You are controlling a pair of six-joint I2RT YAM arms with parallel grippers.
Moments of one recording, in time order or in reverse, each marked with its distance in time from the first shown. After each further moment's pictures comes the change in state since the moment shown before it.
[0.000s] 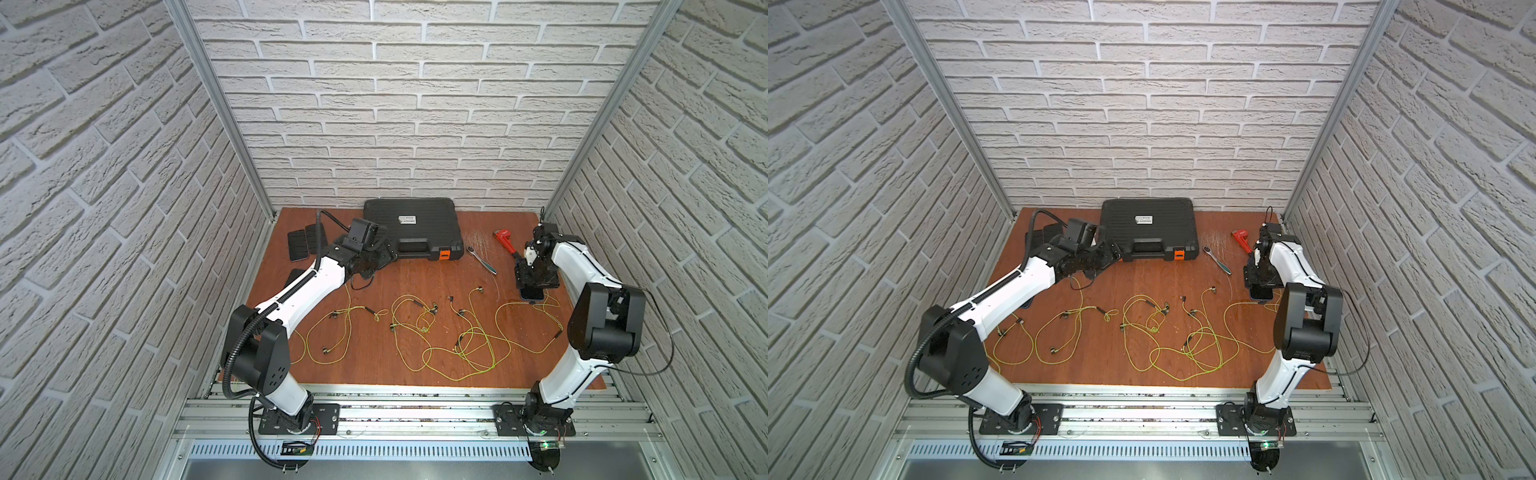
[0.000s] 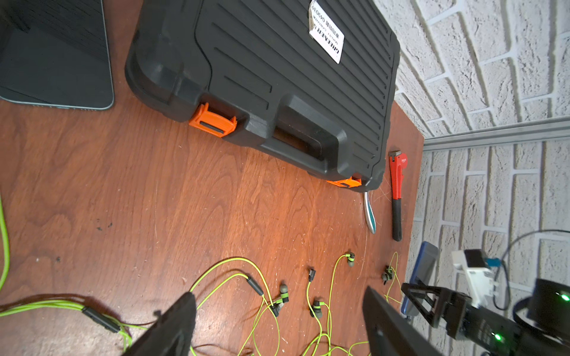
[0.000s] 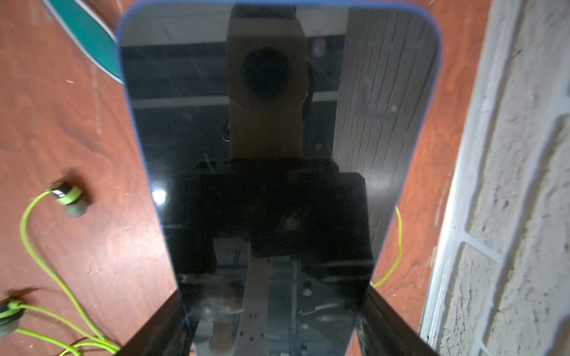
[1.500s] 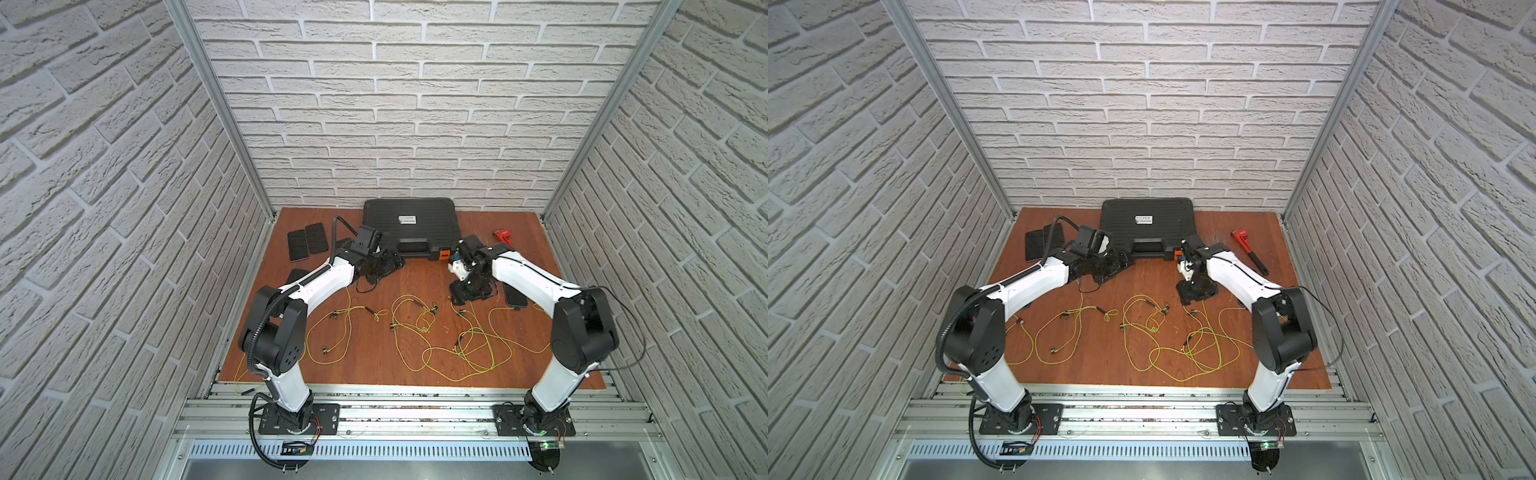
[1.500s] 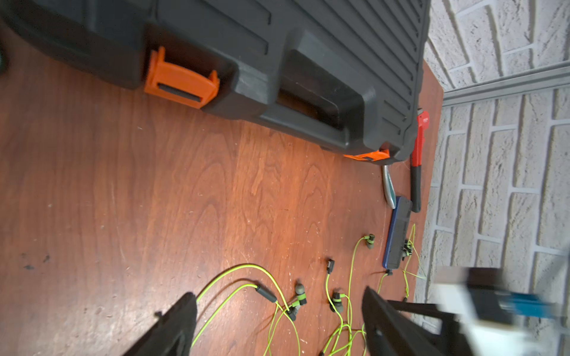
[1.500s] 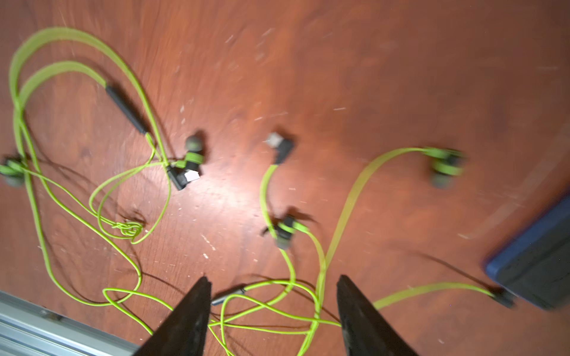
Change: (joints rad) left arm 0.012 0.140 -0.052 0.152 0.149 0.085; right arm 0.585 -0.024 -0.067 0.012 -0.166 0.156
